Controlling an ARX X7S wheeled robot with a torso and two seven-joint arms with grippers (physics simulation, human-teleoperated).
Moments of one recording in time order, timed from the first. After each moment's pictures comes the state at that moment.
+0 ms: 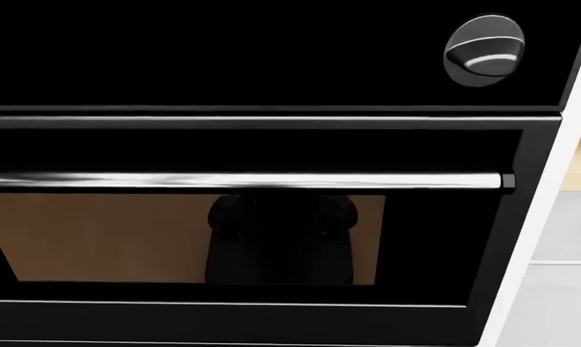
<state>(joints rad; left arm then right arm) -2.35 0.00 1.34 -1.29 -1.17 -0.48 -0.25 2.07 0.81 -0.16 -1.03 1.97 1.17 1.52</state>
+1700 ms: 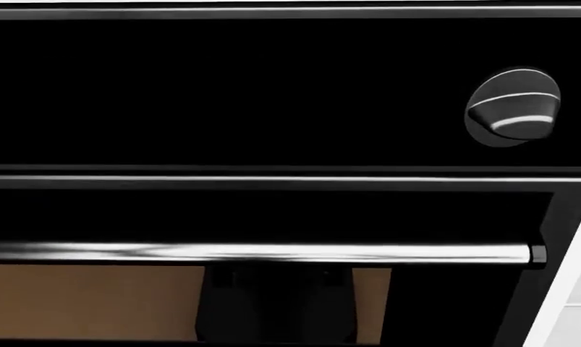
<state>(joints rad) -2.32 -0.01 0.96 -1.28 -0.85 -0.51 -0.16 2.13 0.89 -0.16 -1.01 2.03 1.10 1.50</state>
